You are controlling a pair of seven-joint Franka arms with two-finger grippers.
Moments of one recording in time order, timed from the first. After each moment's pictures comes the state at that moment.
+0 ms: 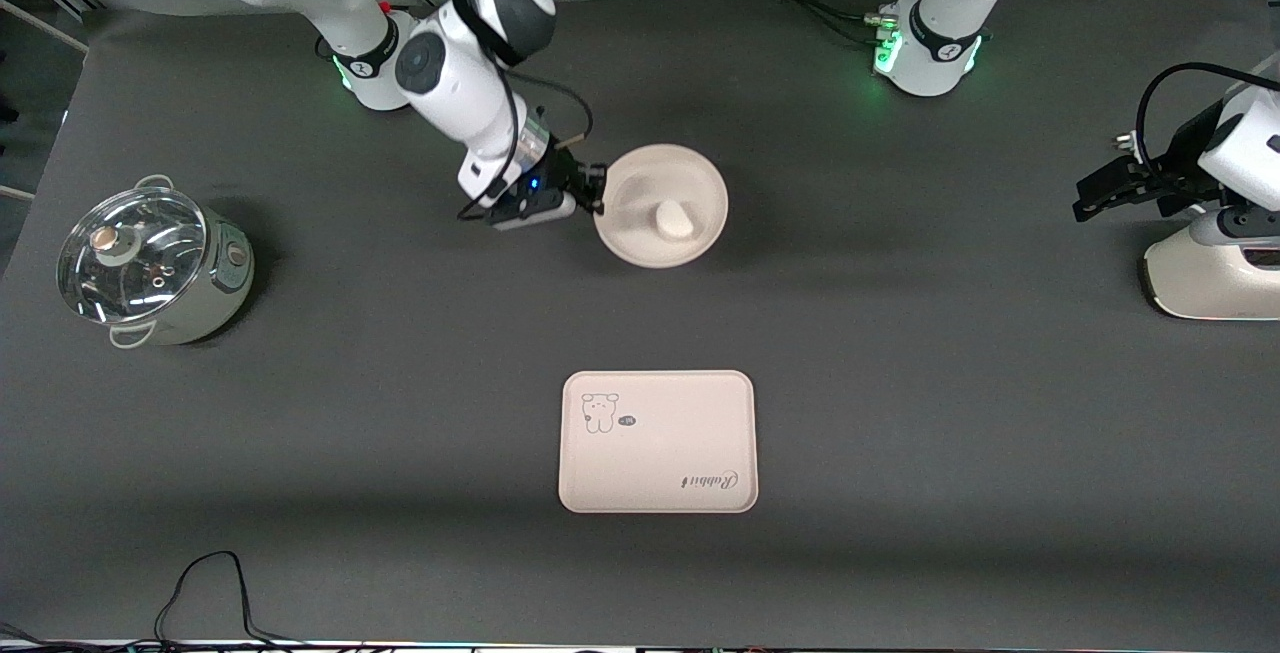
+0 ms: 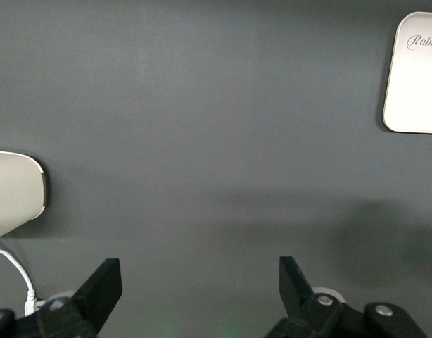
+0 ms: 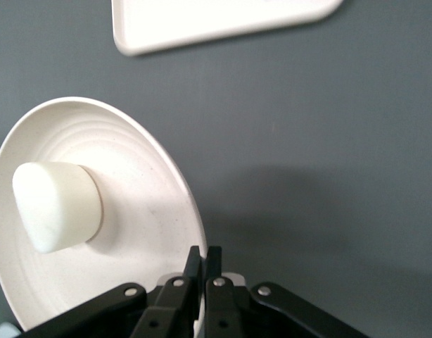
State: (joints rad) left arm 0.16 -0.08 -0.16 -1.77 -0.06 1.65 -0.06; right arm 0.74 0.17 -0.03 -2.21 0.59 2.62 0.29
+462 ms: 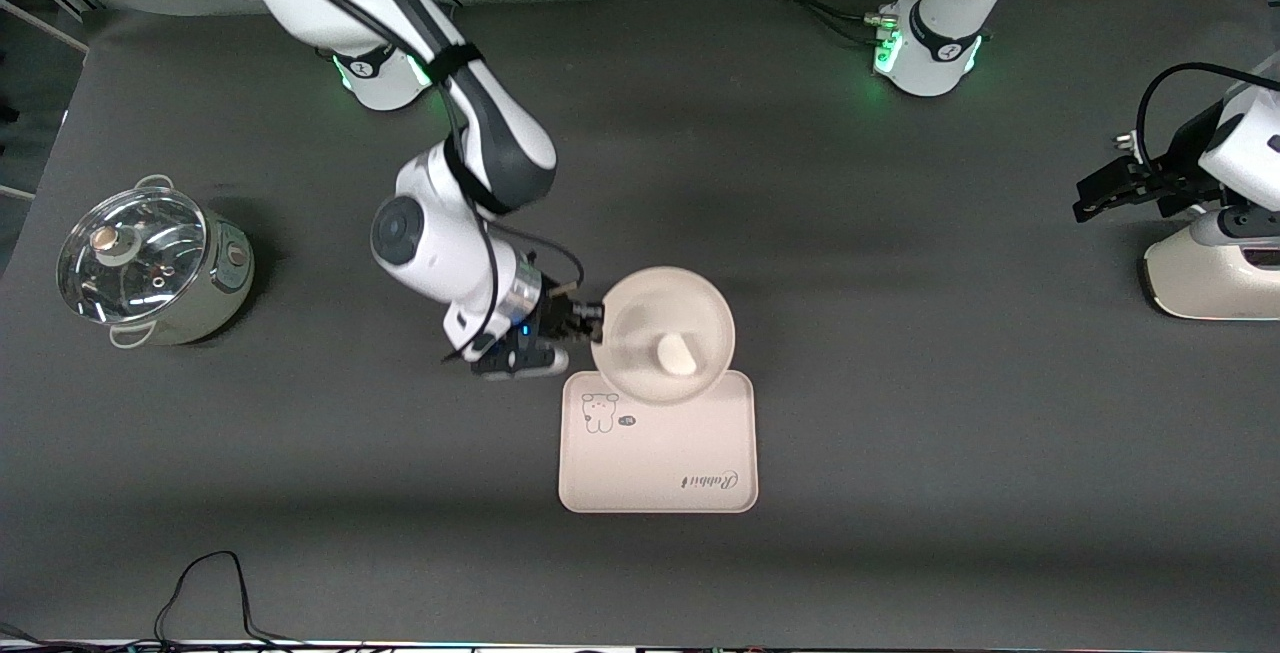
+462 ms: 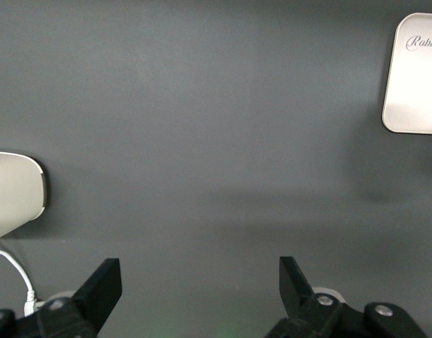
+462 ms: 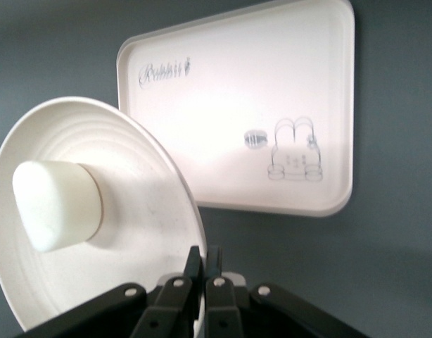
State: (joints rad) left arm 0.16 -0.08 -0.16 -1.77 -0.06 1.65 -0.06; right arm 0.59 0.59 -0.07 -1.55 0.53 2.36 0.25
